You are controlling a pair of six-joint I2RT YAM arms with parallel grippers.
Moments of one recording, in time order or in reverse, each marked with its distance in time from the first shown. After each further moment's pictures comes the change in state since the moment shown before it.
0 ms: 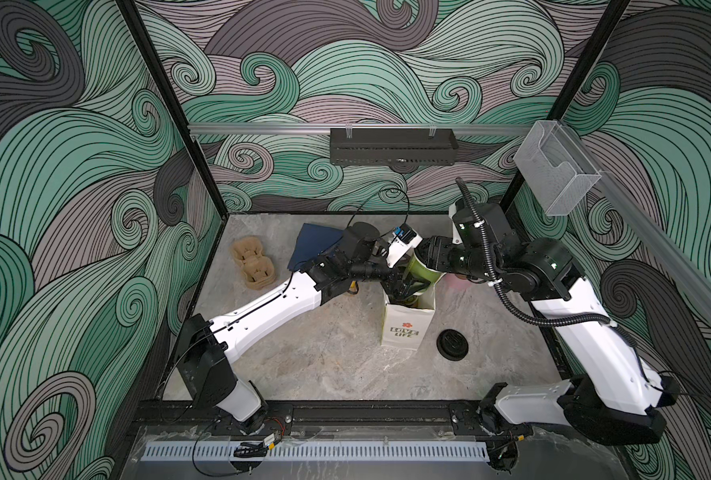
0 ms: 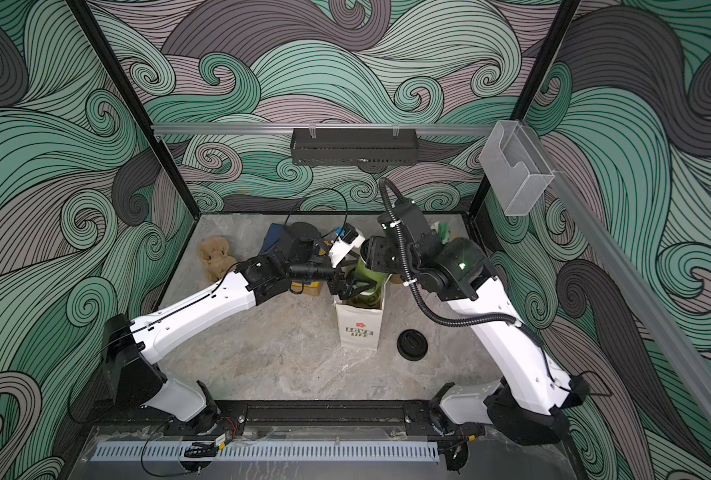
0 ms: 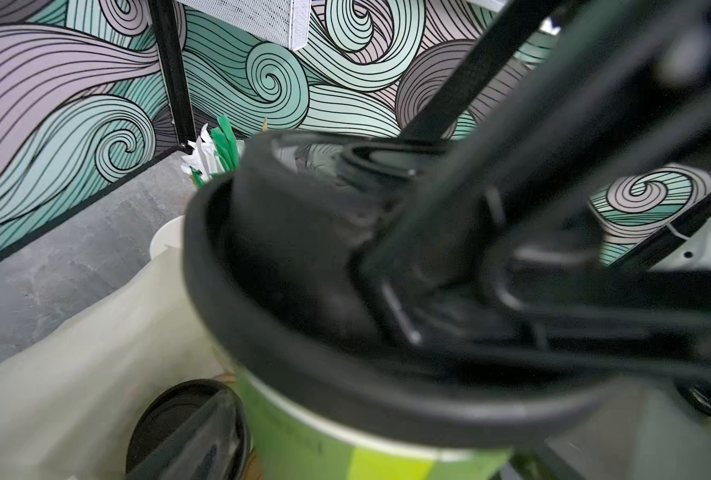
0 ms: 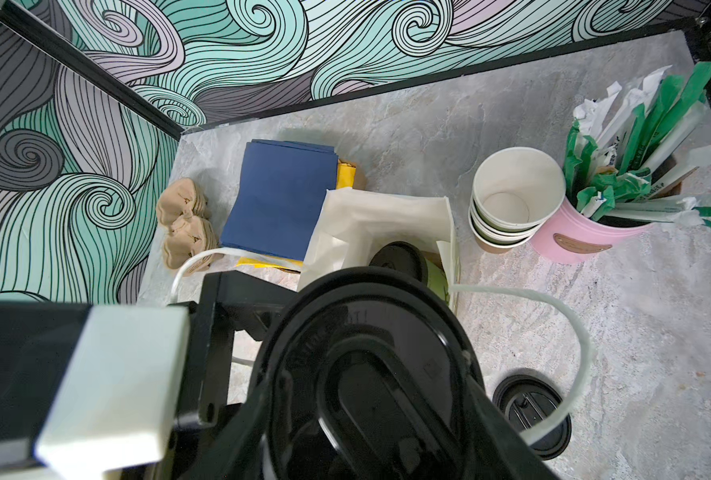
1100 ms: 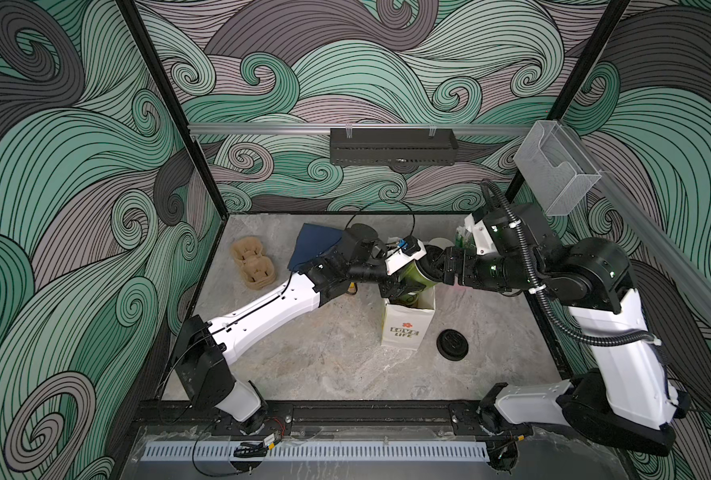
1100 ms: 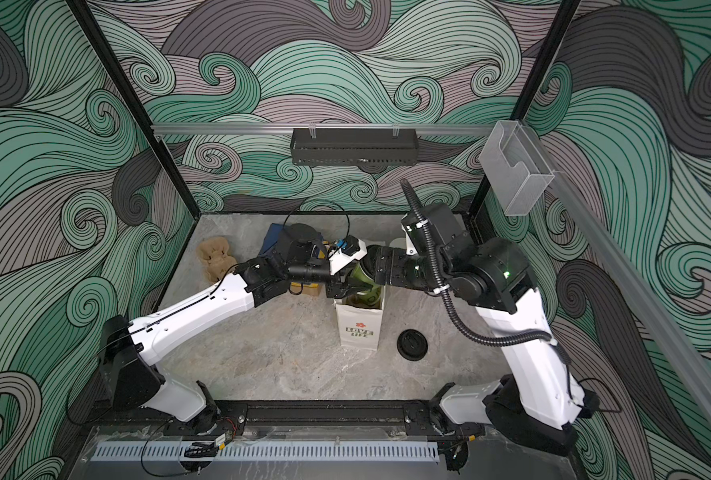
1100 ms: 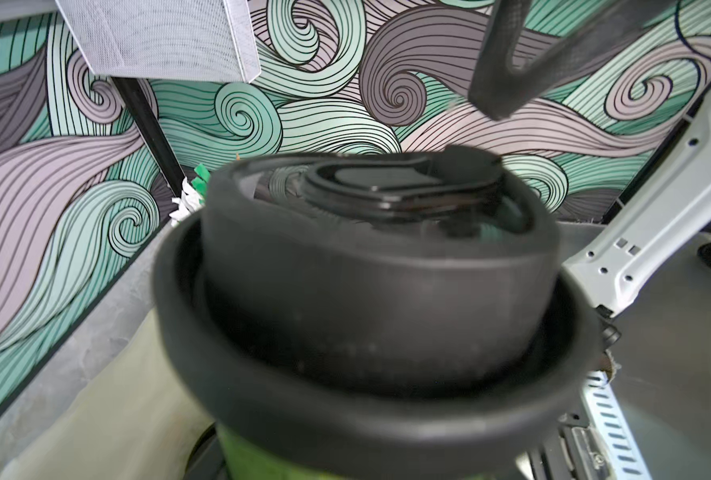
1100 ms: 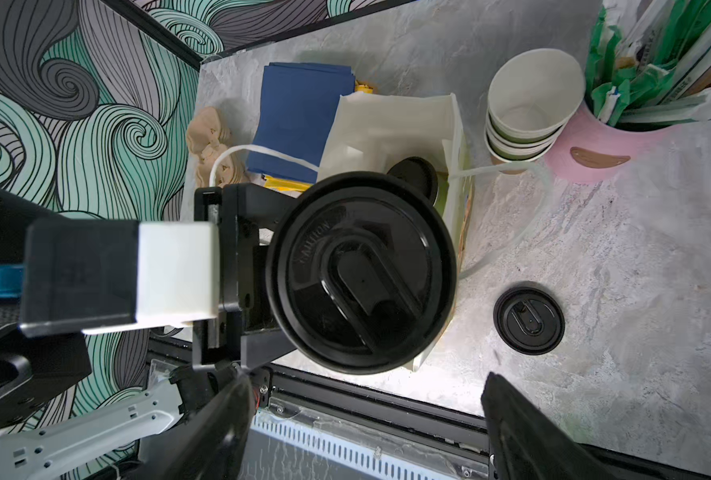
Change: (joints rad) left arm -0.007 -0.016 -0.027 0.012 0.045 0.311; right arm -0.031 0.019 0.242 -0.333 -0.206 0.033
